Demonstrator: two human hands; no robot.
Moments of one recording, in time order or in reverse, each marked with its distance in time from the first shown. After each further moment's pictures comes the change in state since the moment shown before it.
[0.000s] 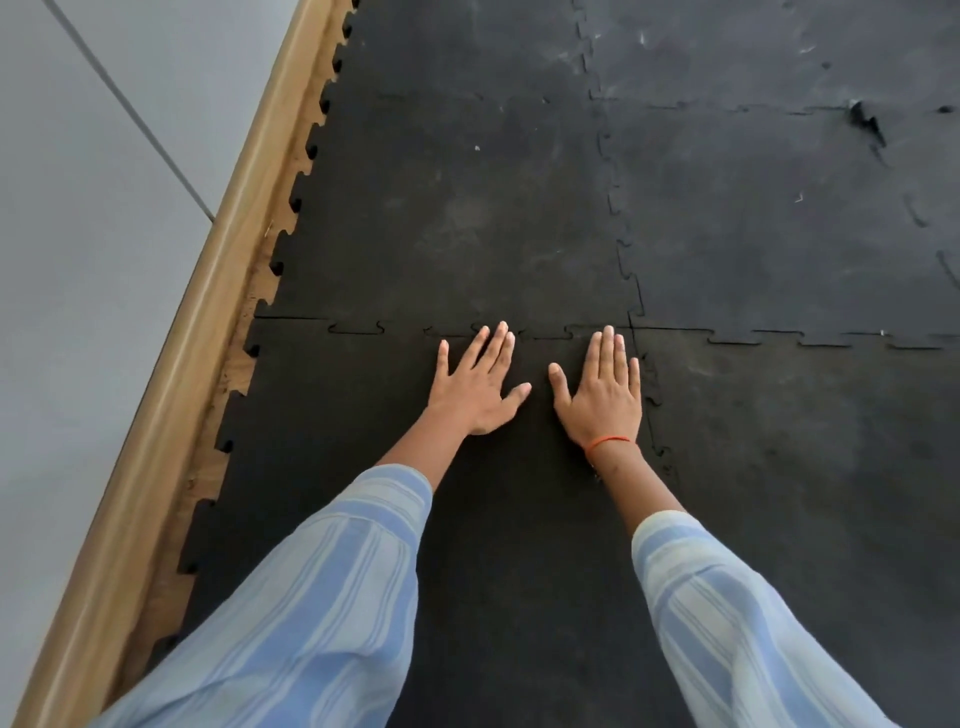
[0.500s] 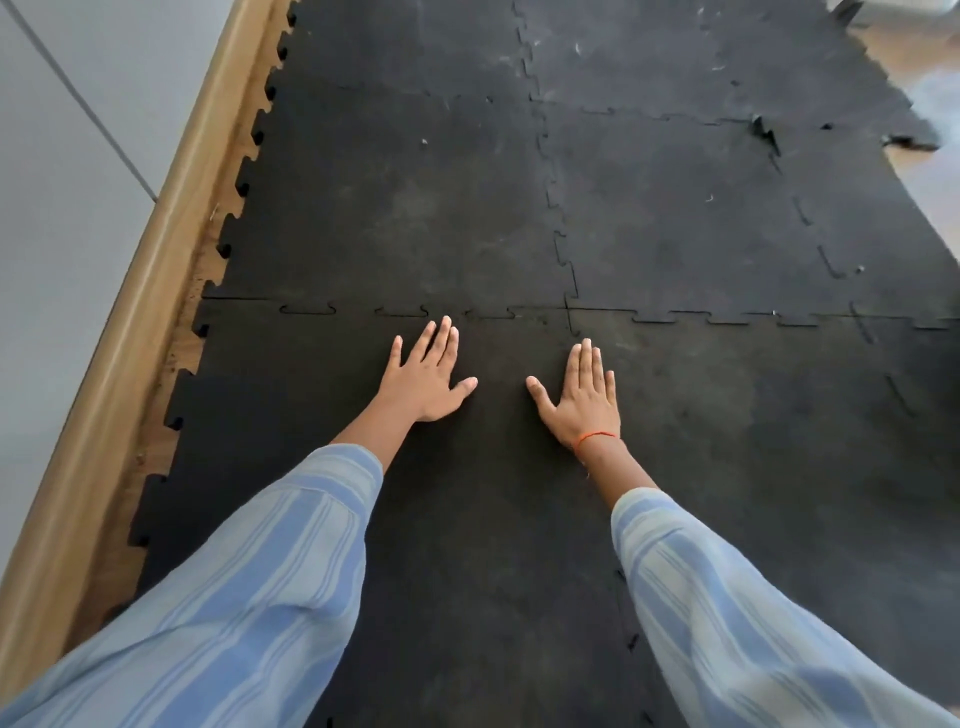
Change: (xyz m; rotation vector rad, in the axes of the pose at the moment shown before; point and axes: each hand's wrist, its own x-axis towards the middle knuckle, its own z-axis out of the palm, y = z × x) left_hand -0.018 0.005 0.011 0.038 -0.016 0.005; right_hand -0.036 0.050 -0.022 -0.003 -0.181 0.060
